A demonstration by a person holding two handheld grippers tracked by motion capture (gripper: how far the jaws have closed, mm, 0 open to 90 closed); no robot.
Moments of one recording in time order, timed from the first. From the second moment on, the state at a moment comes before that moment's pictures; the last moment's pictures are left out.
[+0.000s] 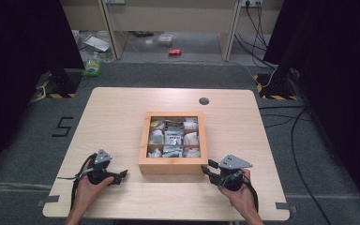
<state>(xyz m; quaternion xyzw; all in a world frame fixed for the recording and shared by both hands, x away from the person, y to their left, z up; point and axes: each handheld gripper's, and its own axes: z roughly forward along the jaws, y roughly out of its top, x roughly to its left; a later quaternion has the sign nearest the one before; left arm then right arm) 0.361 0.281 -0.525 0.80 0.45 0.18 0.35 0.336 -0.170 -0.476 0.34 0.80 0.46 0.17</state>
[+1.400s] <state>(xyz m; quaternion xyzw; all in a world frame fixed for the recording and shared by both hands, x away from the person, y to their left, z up) 0.361 0.281 -0.525 0.80 0.45 0.18 0.35 0.367 -0.168 -0.430 0.32 0.77 0.53 0.18</state>
